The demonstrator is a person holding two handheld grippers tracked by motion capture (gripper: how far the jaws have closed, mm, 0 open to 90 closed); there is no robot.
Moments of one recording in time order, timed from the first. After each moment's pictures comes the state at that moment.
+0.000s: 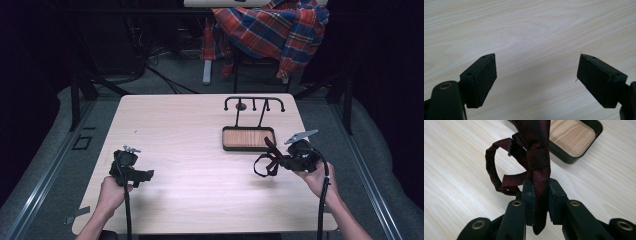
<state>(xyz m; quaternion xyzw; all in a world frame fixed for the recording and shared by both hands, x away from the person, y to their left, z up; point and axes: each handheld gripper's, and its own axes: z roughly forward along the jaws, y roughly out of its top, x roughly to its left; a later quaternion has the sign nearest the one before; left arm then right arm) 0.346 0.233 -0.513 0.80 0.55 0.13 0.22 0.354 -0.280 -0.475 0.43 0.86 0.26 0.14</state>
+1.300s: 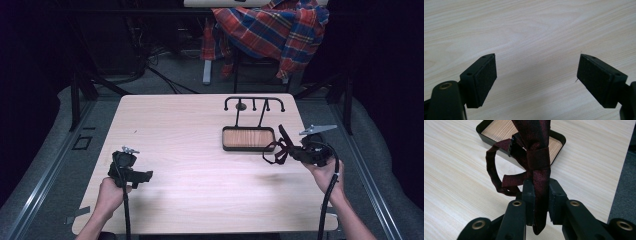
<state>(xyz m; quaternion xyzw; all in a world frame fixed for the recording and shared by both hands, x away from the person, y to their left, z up) 0.343 0.236 -0.513 0.79 0.55 0.14 0.23 0.359 -0.308 -0.461 0.48 0.80 0.30 0.18</state>
